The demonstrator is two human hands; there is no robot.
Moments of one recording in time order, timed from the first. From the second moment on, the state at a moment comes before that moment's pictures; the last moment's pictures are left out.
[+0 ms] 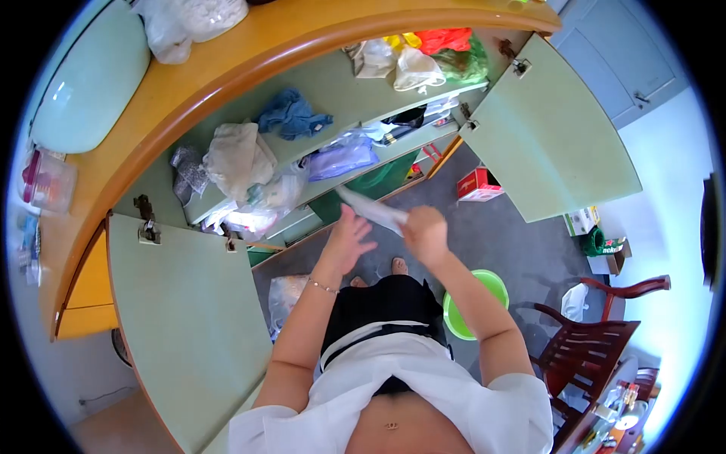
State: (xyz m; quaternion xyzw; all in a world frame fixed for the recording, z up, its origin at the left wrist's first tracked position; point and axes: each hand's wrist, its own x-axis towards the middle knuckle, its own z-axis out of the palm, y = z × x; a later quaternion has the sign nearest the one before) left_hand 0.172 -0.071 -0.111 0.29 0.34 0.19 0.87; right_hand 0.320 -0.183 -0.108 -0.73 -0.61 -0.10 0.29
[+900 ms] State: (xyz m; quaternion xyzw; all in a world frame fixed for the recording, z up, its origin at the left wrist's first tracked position) left_hand 0.091 -0.038 -0.076 0.08 0.21 0.37 0.90; right_hand 0.381 0.079 -0.089 -0.48 -0.29 0.22 0.80
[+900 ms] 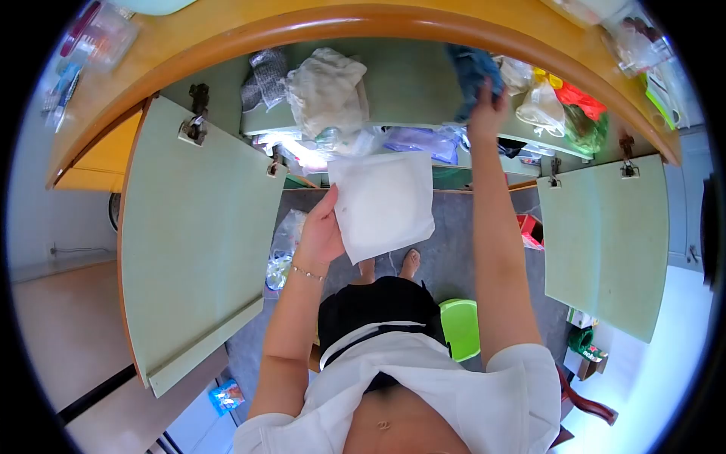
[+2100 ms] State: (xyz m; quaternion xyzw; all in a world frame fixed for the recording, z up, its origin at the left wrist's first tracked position) left_hand 0.239 -0.039 -0.067 0.16 0.12 0.15 0.97; right_hand 0.303 -0.126 -0.045 -0.76 -0.50 -0.08 0.41
